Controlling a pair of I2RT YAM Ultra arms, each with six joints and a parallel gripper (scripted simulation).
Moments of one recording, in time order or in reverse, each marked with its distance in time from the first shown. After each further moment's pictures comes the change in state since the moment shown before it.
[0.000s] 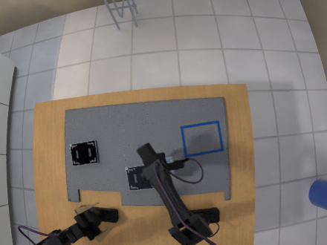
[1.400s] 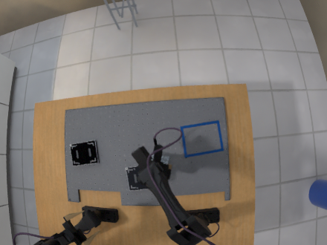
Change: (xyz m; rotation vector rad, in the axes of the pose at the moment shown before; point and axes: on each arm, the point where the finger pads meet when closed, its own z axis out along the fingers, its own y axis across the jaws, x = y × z) left arm 0.047 0.002 -0.087 -0.033 0.230 -0.010; right arm 0.010 -0.005 0.001 0.006 -0.036 -1.283
